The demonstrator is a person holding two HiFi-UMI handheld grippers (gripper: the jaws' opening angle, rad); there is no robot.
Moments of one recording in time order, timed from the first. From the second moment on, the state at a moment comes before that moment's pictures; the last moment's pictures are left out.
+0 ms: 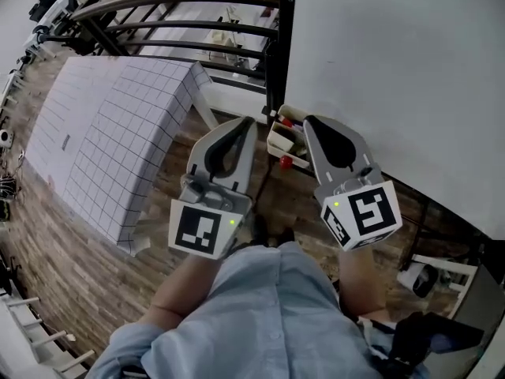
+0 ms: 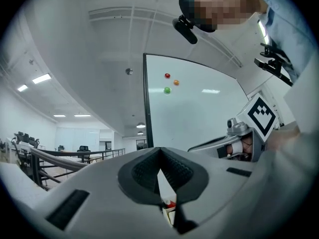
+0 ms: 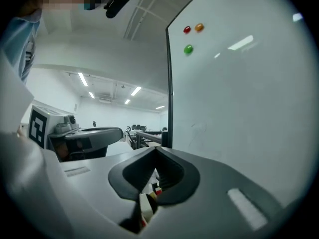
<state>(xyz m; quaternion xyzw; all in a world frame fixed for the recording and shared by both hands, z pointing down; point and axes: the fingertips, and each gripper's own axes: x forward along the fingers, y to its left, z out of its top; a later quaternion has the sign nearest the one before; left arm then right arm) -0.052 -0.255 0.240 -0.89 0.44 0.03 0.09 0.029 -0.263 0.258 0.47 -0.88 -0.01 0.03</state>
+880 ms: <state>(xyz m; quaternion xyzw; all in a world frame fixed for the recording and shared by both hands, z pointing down) -0.052 -0.243 0.226 -0.89 0.45 0.04 0.11 0.040 -0.253 0.232 0.48 -0.88 -0.05 0.02</state>
